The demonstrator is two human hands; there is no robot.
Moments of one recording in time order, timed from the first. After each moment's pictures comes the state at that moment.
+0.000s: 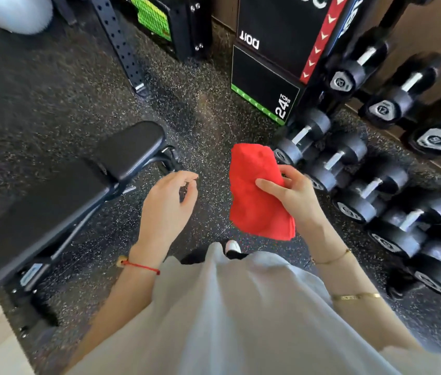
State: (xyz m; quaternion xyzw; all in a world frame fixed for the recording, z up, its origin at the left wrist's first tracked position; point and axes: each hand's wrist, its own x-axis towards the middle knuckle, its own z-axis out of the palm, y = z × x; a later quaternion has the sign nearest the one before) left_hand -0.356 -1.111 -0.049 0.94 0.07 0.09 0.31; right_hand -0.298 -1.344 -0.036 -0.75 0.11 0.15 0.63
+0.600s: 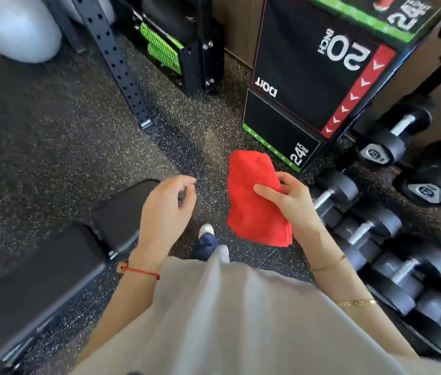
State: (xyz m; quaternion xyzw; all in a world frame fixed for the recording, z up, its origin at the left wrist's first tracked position) left_hand -0.051 -1.013 -0.055 0.94 0.10 0.10 0.32; right_hand 0.016 -1.242 -0.052 -0.75 0.10 0.15 0.64
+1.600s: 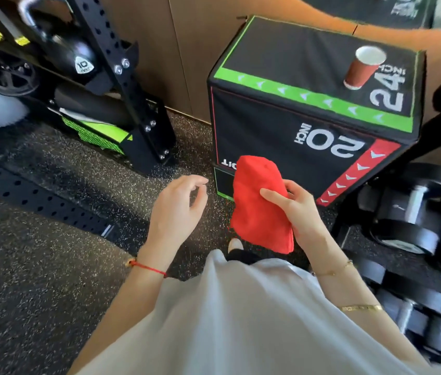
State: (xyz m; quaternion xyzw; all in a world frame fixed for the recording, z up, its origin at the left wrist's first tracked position) left_hand 0.527 -0.968 -0.039 0.94 -0.11 0.05 0.31; right_hand 0.501 -1.199 -0.058 -0.67 0.26 0.04 0.69
